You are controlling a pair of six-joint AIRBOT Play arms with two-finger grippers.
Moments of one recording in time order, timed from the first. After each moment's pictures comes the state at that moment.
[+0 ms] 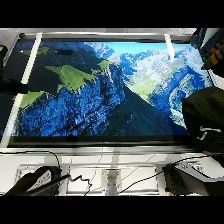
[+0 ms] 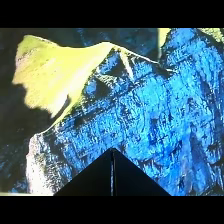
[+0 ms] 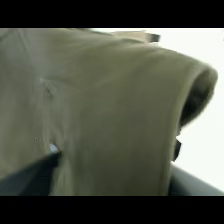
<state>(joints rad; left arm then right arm) 0.17 -1.06 1.28 1.70 -1.17 -1.29 -1.30 -1.17 1.81 -1.51 1.73 1.76</state>
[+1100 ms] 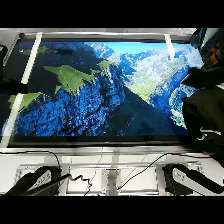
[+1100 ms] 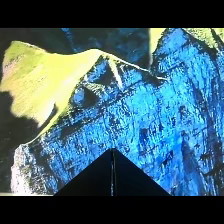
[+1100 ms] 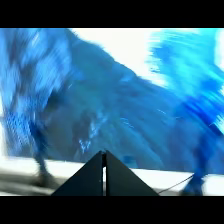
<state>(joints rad) 0.17 -1.06 1.28 1.69 -1.17 -1.29 -0.13 -1.18 1.52 -1.18 1.49 1.49</state>
